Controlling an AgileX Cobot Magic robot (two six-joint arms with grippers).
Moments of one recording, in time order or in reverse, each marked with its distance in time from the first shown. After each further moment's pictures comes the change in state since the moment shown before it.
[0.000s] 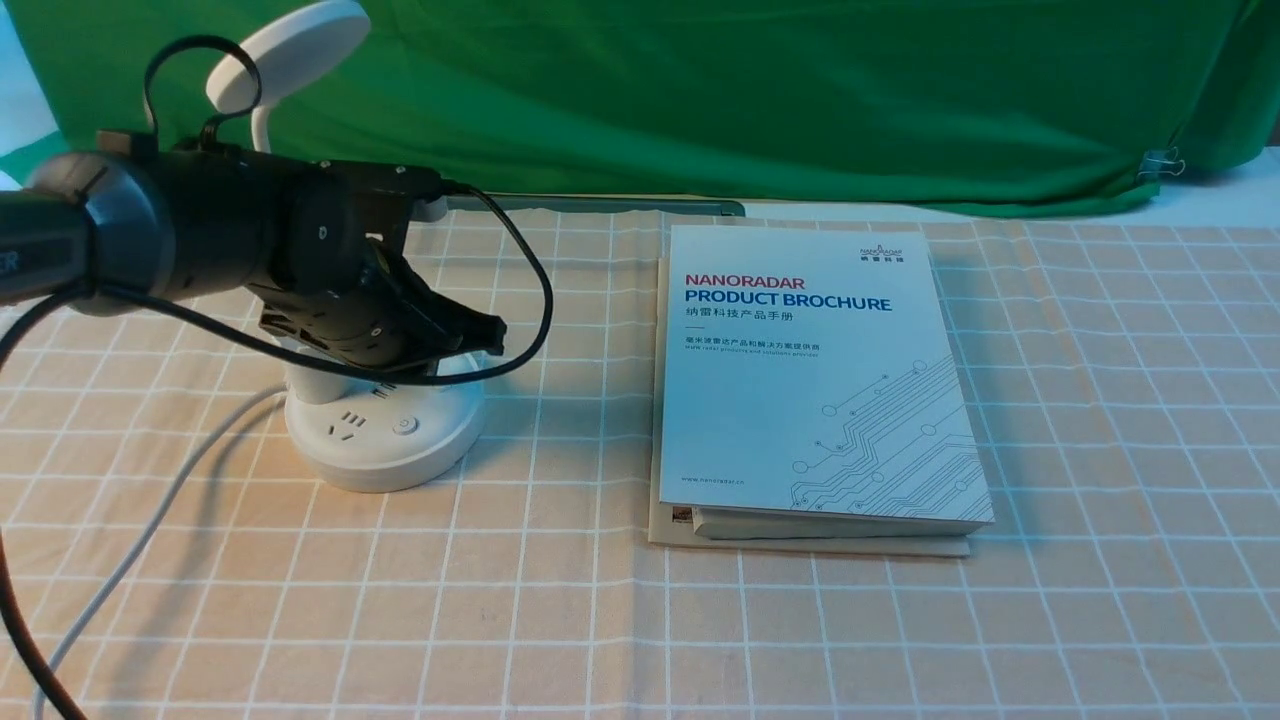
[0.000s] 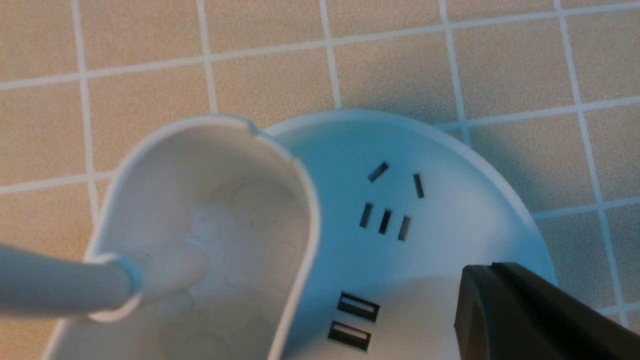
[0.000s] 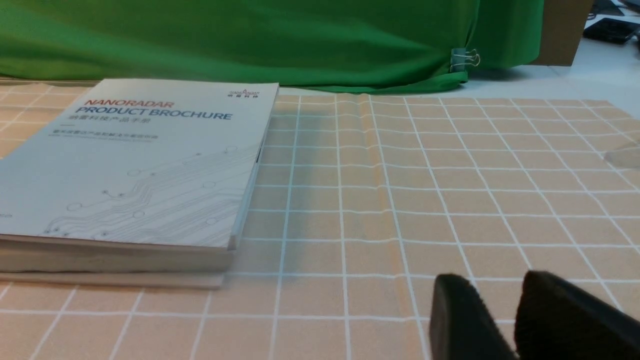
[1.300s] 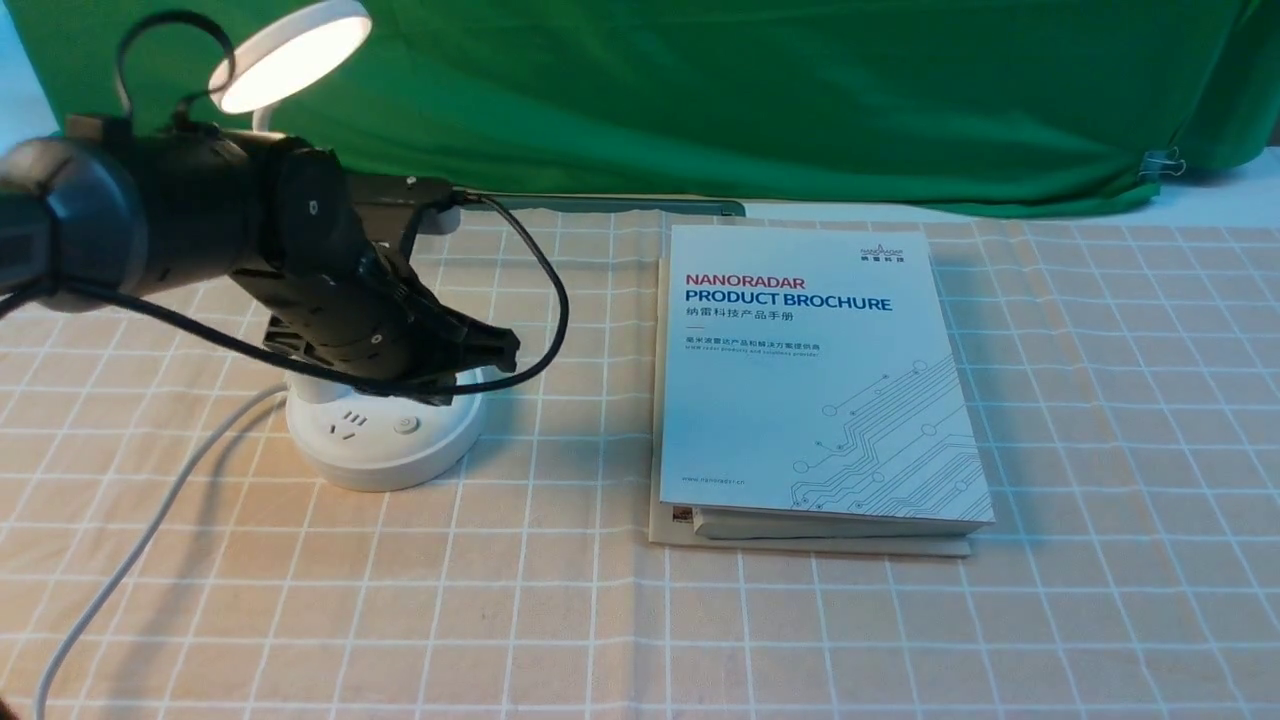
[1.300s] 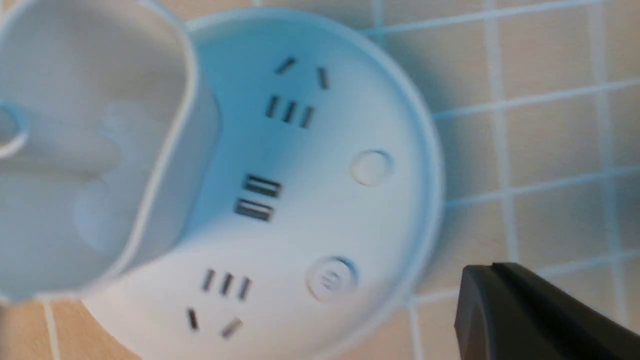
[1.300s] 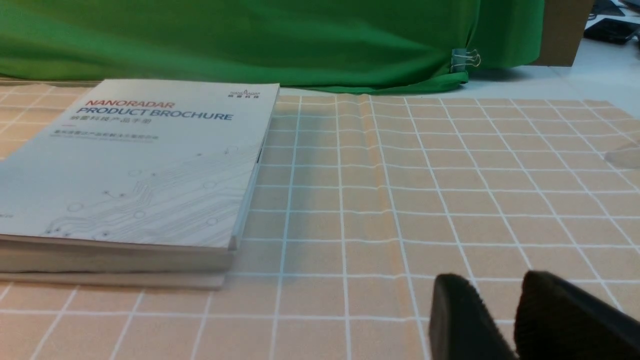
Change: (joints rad) right arm 0.000 0.000 0.000 0.000 0.001 0.000; left arm -0.032 -0.128 0.039 -0.165 0.166 0.114
